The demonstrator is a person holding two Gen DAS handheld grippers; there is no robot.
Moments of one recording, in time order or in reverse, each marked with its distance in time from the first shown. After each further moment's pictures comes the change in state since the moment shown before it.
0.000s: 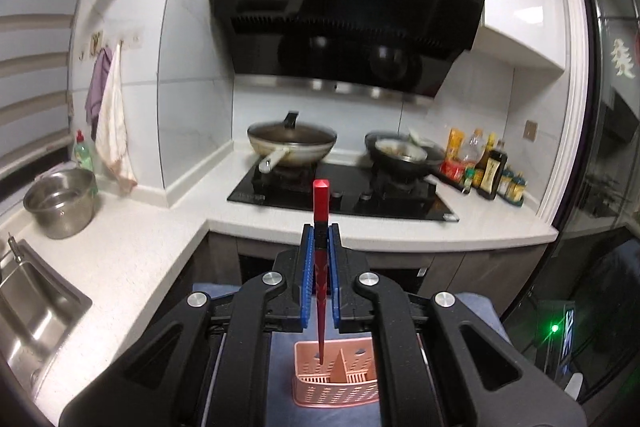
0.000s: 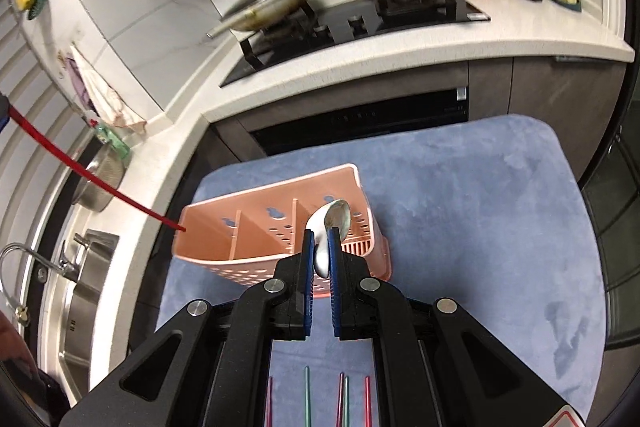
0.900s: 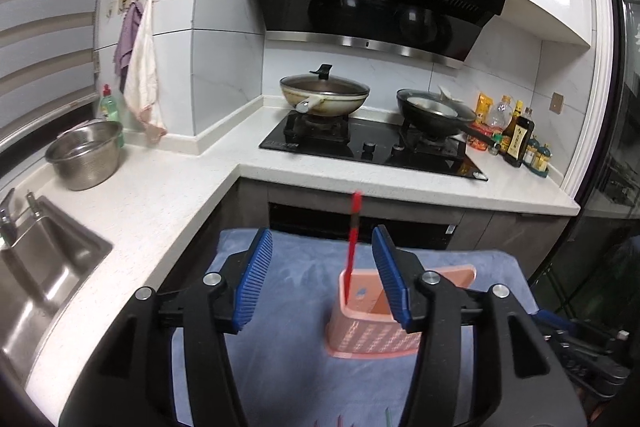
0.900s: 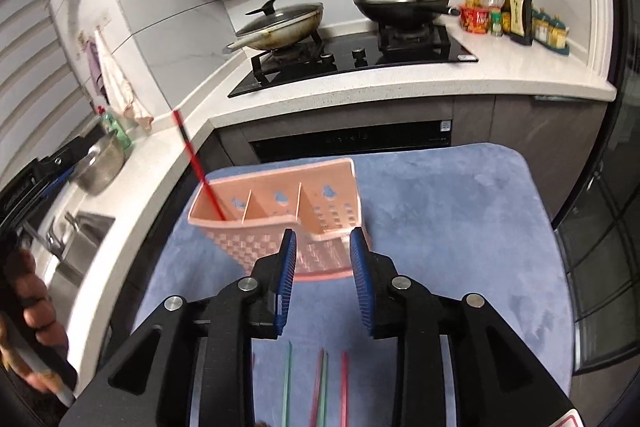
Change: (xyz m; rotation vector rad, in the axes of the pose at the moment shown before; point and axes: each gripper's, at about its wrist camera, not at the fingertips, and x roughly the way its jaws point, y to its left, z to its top) left arm -0.017 0.033 -0.062 -0.033 0.120 0.096; right arm -0.071 0.017 -0.051 -0.127 -0.133 -0.073
